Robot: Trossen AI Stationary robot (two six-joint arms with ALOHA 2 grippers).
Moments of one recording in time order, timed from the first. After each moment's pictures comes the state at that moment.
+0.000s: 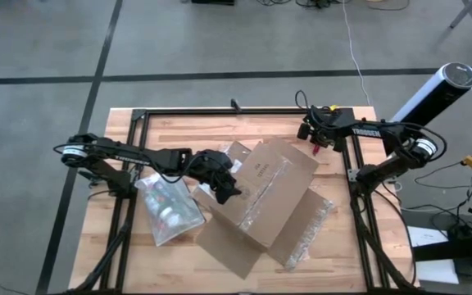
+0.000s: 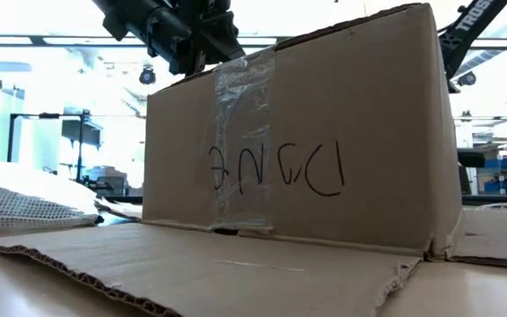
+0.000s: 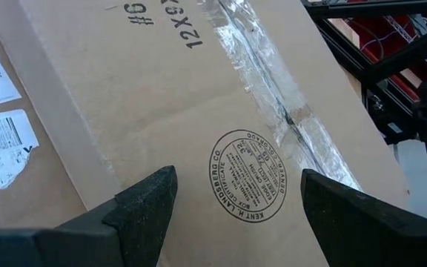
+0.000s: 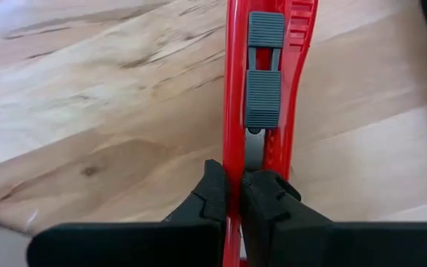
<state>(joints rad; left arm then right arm) -0.01 1.50 0.97 -0.12 0.12 -0.62 -0.81 1.41 0.68 -0.57 0.18 1.07</state>
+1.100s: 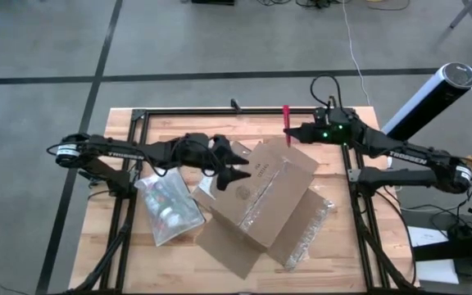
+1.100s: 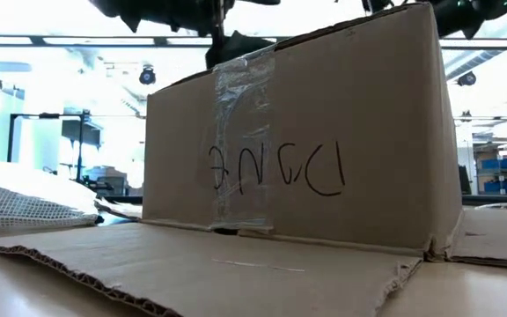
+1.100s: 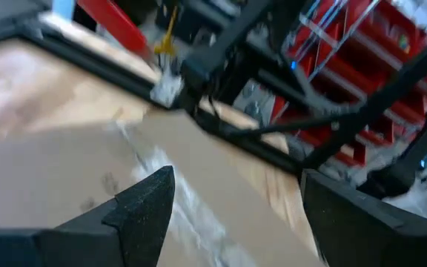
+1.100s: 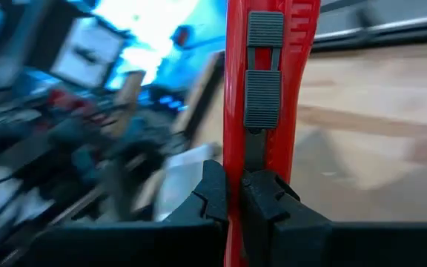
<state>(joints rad) 0.07 1.44 0.97 0.24 0.16 -0.51 -0.42 0.89 0.68 -0.02 -0.19 0.96</state>
